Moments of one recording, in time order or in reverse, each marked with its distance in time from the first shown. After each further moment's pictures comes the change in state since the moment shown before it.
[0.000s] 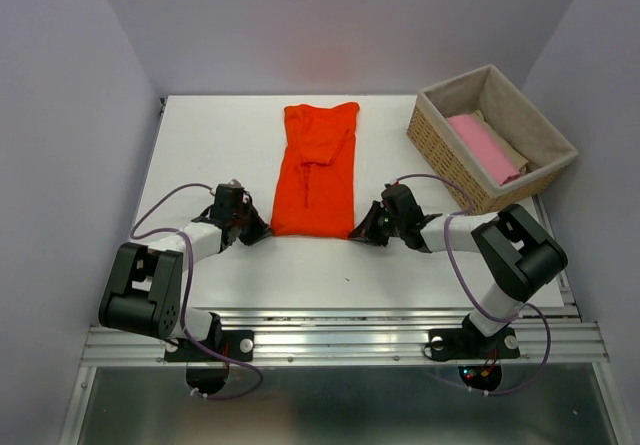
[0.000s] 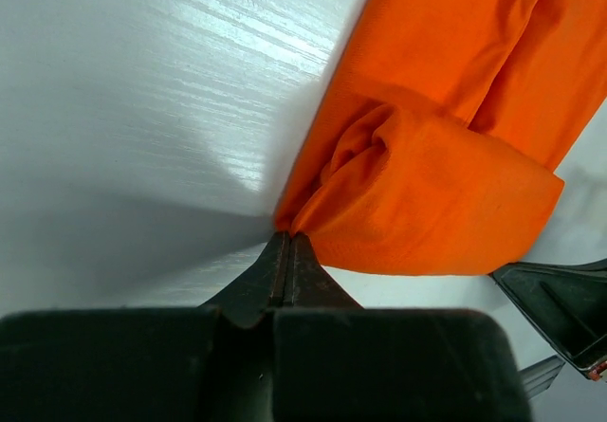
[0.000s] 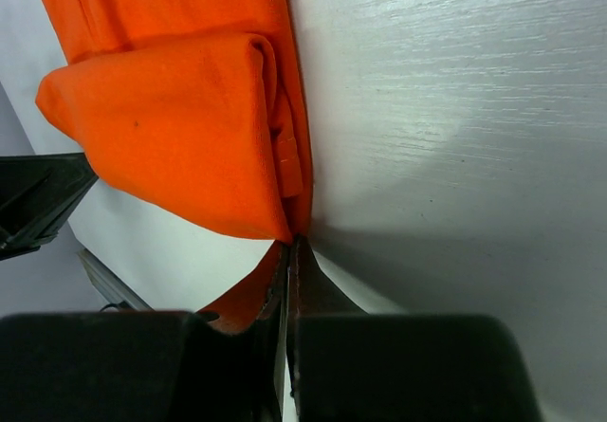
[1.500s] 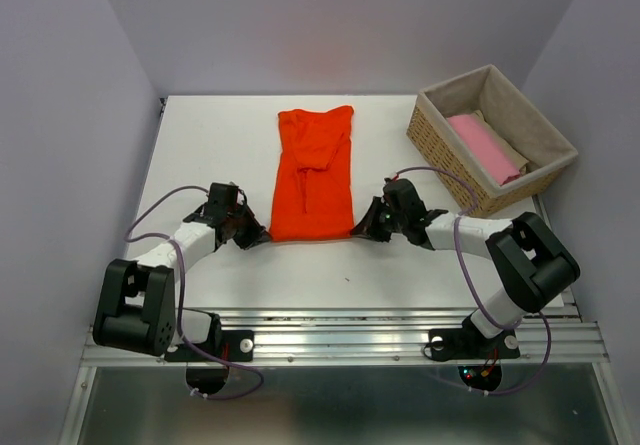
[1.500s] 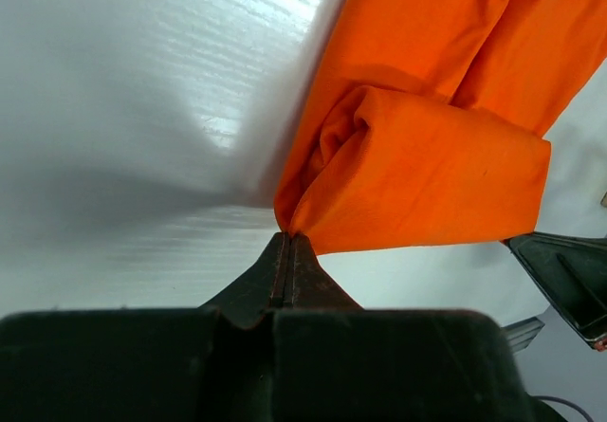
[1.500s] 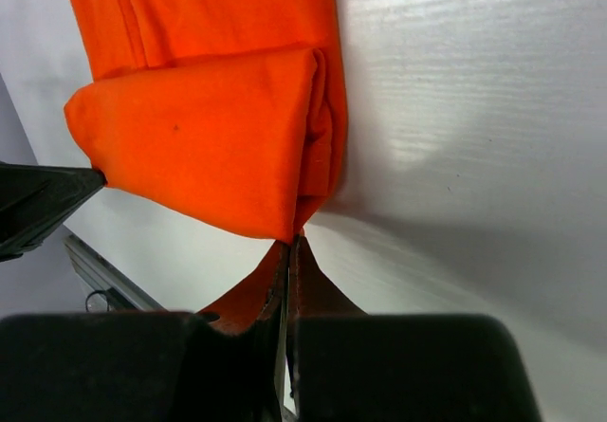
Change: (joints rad) left arm 0.028 -0.087 0.052 -0.218 0.061 0.006; right arm 0.000 -0.084 0.041 -0.114 0.013 -0.071
